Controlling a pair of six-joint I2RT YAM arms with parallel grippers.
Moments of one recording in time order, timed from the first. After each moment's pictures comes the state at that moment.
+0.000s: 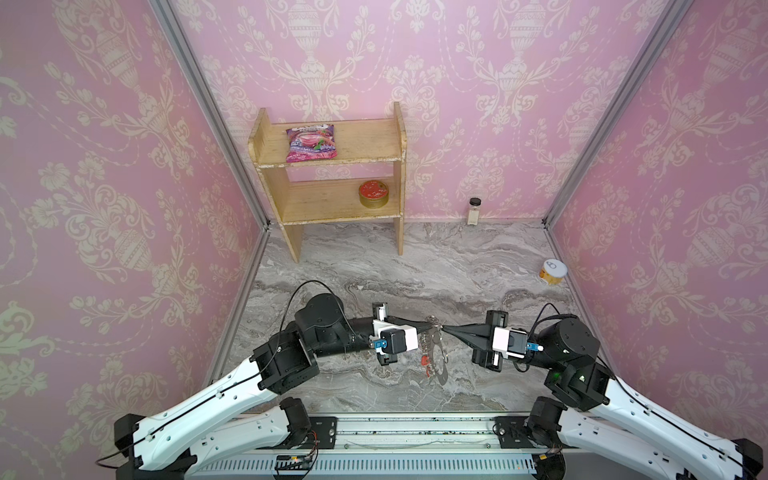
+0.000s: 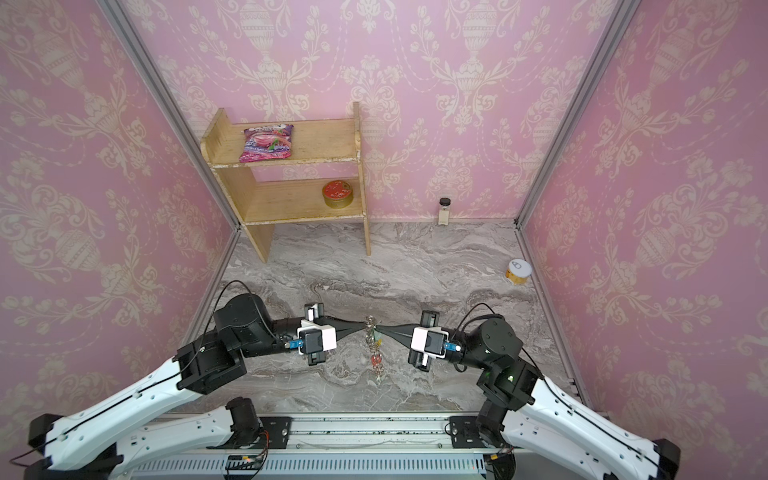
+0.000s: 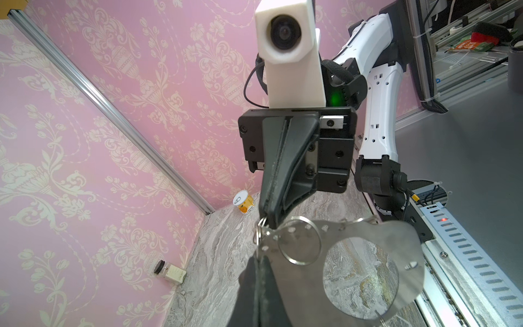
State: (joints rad) left arm -1.00 0.87 0.97 -0.18 0.39 0.58; right arm 0.89 0.65 0.66 0.23 -0.47 -0.34
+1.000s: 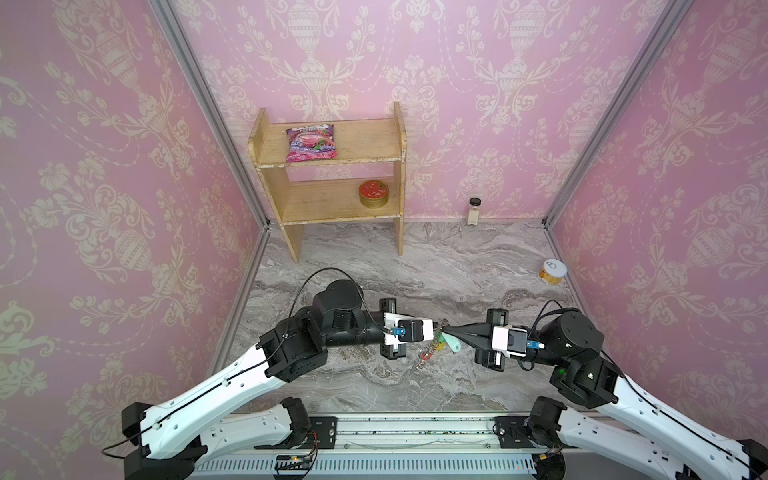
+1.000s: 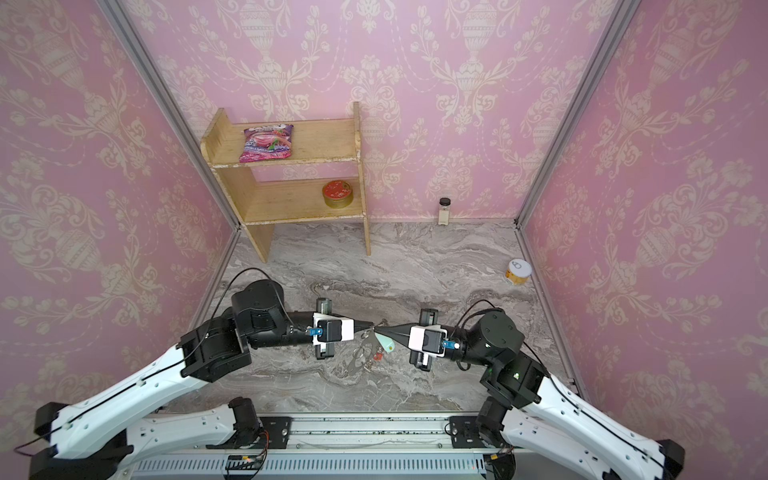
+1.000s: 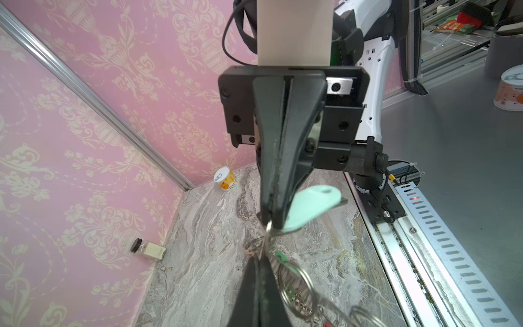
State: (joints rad) left arm -1.00 0.99 1.14 -0.41 0.38 0.59; right arm 0.89 0.68 0.75 0.10 -0.50 -0.37
